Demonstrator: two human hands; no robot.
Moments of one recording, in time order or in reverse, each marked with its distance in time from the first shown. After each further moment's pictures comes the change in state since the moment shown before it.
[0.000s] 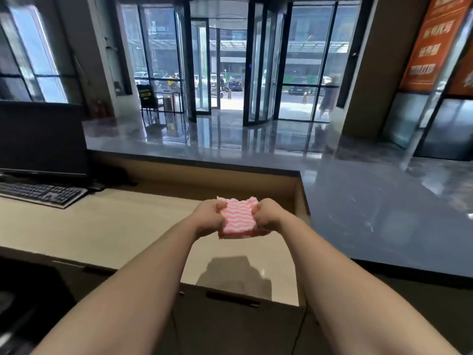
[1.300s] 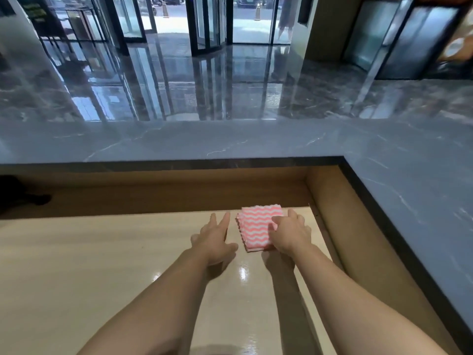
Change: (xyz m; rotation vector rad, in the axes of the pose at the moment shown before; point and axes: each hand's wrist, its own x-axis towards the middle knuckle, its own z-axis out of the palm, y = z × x) left_hand 0.314 -0.145 0.025 0.678 -0.389 -0.044; right_hand 0.254 0.070 0.074 -0.316 0.087 0.407
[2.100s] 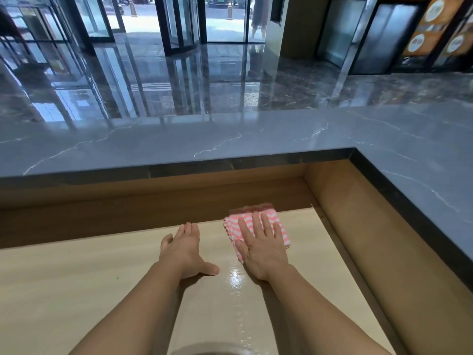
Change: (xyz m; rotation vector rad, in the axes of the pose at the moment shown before) left_hand 0.055 -0.058 -0.005 0.248 -0.012 -0.010; right_hand 0.042 -0.028 0.086 -0.143 -0.001 -0.232
